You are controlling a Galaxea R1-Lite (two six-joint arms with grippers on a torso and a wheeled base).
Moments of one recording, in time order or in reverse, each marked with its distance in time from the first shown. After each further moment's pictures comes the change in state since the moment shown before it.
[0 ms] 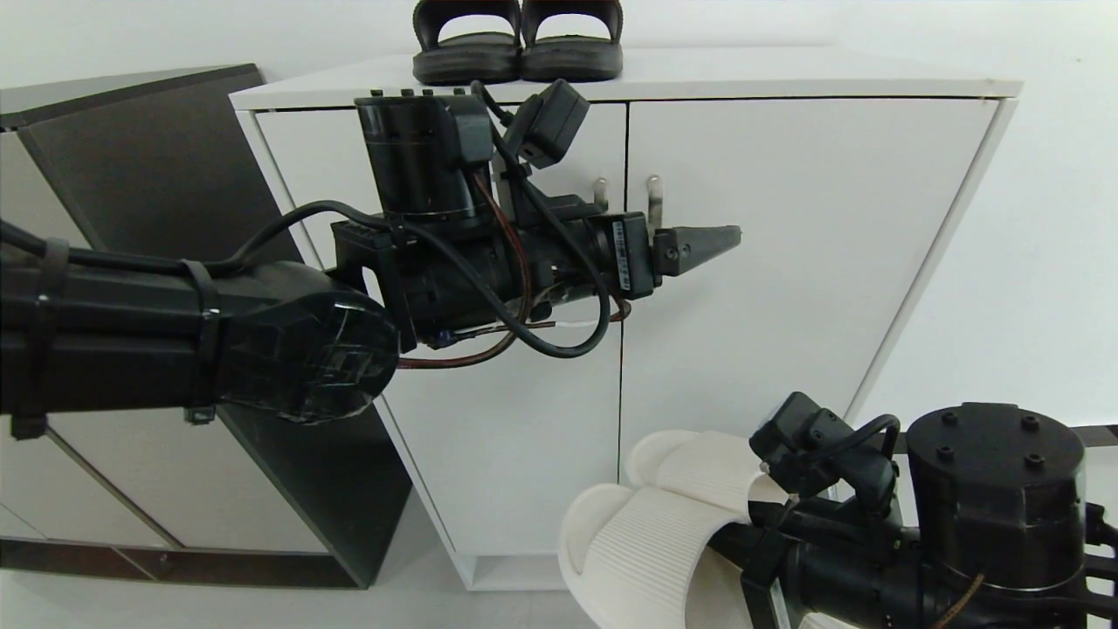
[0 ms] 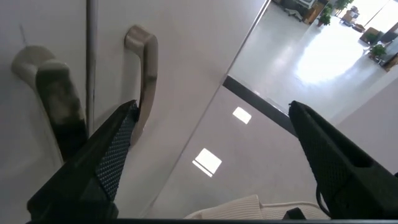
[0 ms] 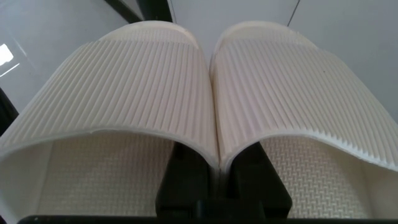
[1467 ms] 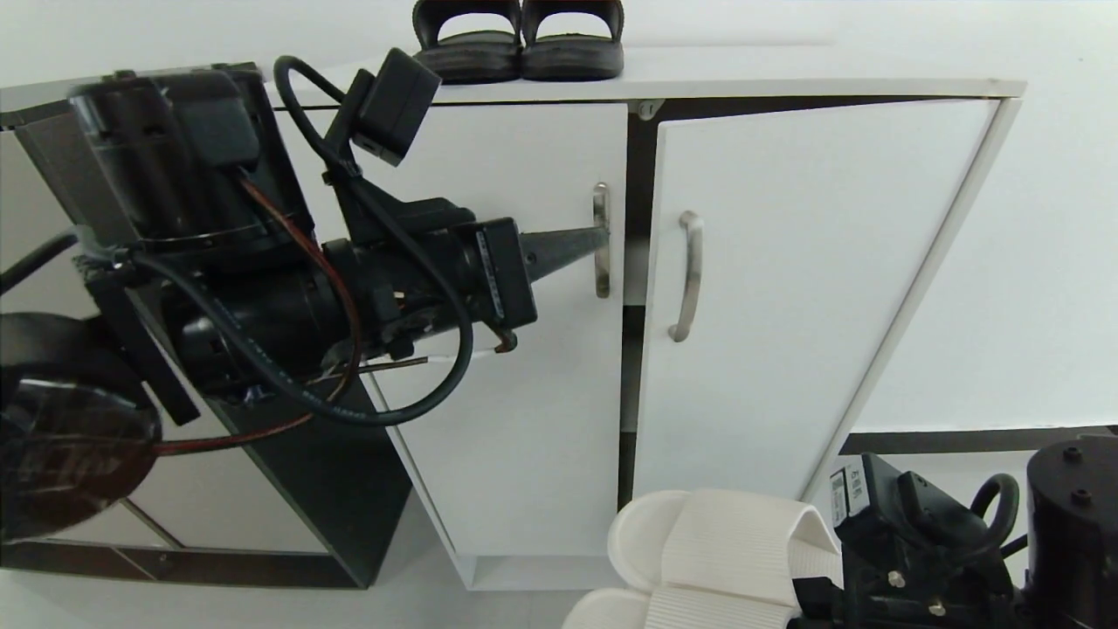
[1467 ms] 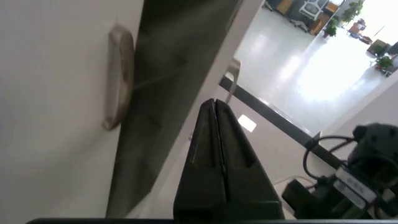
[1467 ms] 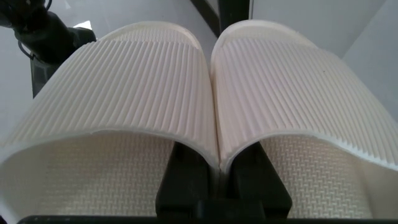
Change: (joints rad) left arm 0.023 -0.292 0.311 -0.069 -0.002 -0.006; right arm -0.003 -0.145 0.122 0.019 0.319 -0.068
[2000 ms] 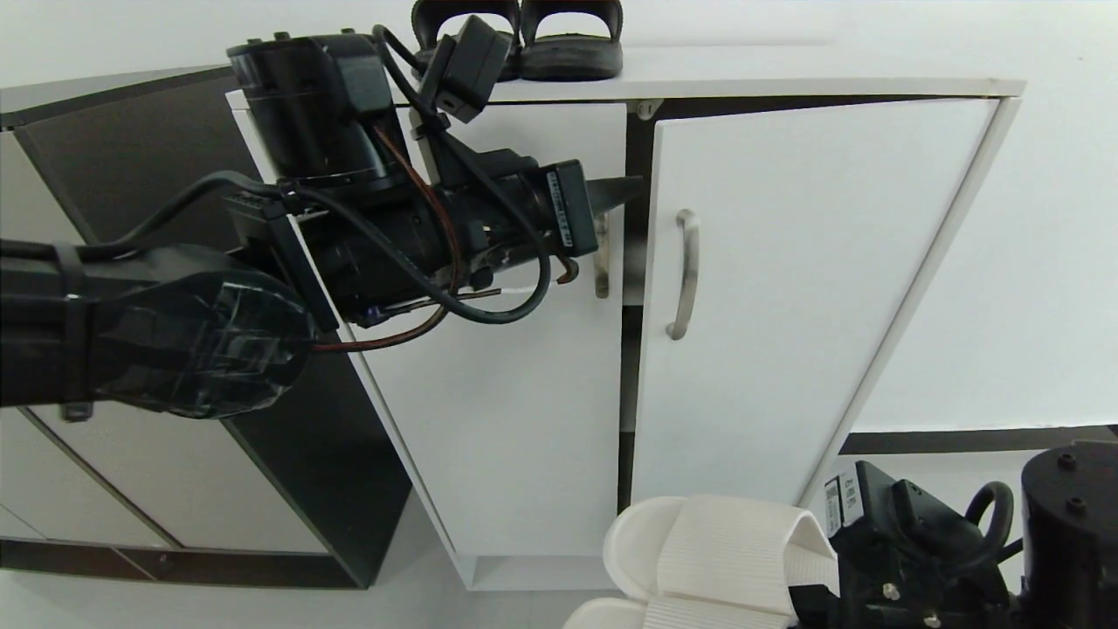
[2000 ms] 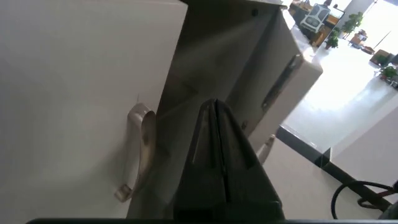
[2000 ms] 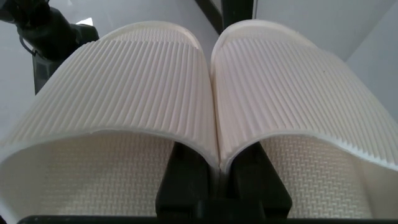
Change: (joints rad) left arm 0.008 0.183 -0.250 0.013 0.002 -0.001; right arm 0.014 0.006 0.000 0.001 0.000 0.000
